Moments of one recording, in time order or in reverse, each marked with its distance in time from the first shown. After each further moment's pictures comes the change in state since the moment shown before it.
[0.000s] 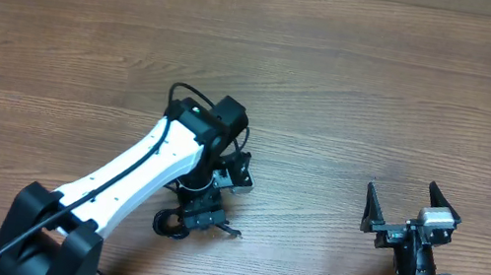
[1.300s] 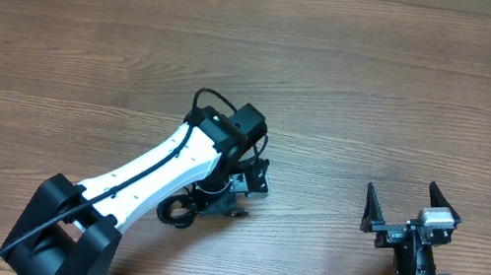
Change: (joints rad) left arm -0.068 0.052 0.002 0.132 0.005 0.012; right arm 0.000 0.000 0.000 0.000 0.000 0.000
